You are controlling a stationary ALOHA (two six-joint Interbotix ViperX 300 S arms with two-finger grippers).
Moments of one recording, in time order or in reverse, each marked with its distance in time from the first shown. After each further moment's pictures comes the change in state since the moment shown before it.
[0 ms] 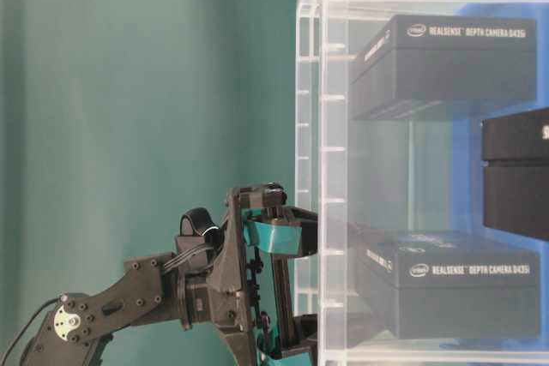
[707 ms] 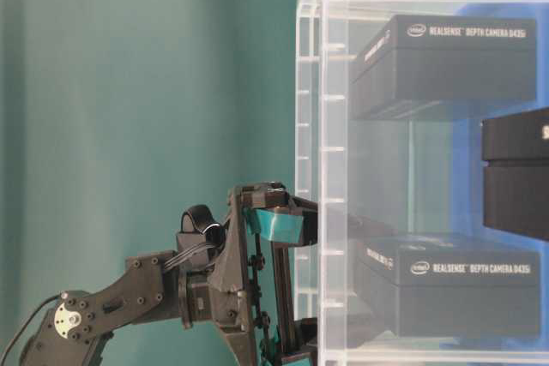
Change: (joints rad) left arm -0.003 0.005 -0.005 0.008 0.005 0.015; right arm 0.000 0.000 0.002 0.000 0.000 0.006
